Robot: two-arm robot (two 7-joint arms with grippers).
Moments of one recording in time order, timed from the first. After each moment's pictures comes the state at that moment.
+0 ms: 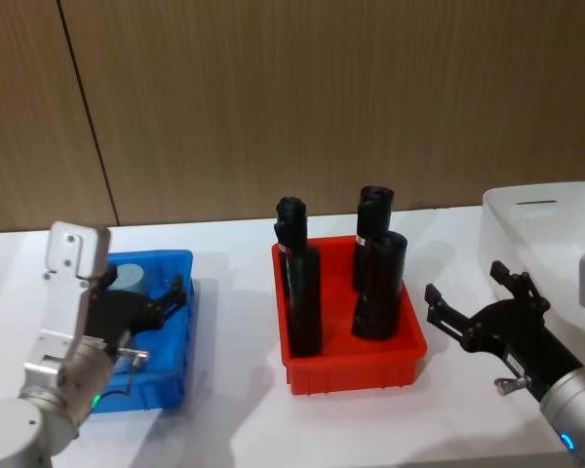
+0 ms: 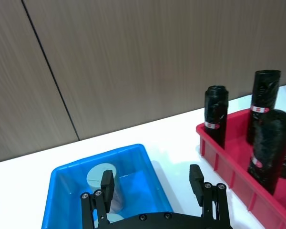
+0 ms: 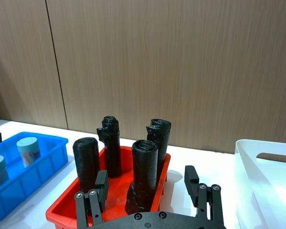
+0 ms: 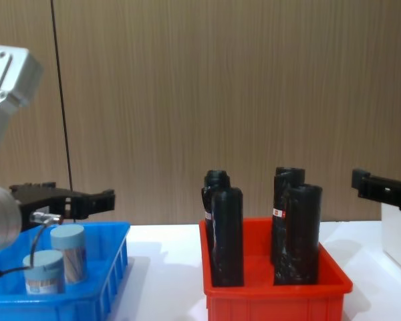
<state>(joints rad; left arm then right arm) -0.27 0.40 0.35 -1.51 -0.38 0.18 0.08 -0.01 0.34 -0.23 -1.77 0.29 0.03 0.07</state>
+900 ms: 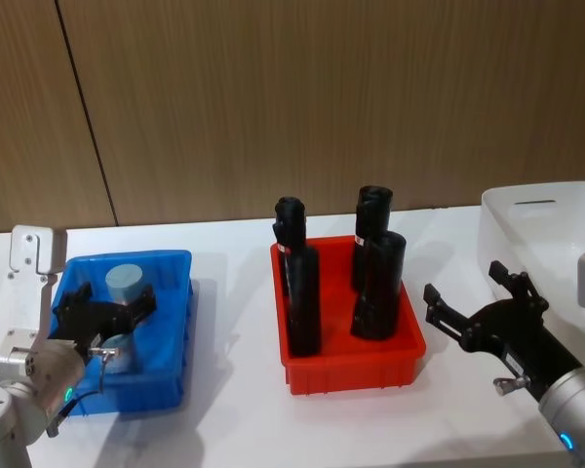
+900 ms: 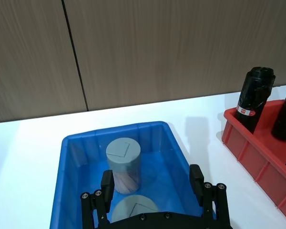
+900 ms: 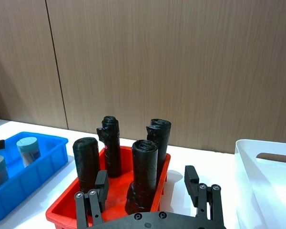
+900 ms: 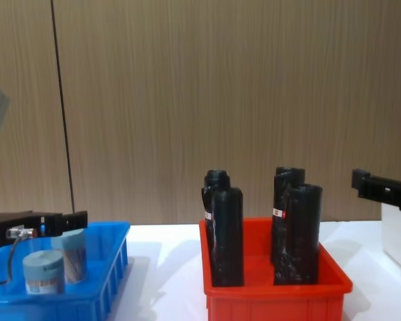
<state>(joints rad) -0.35 0.38 0.29 -1.32 -0.49 0.19 0.00 -0.01 0.34 -0.23 -1.77 0.29 0.03 0.07</state>
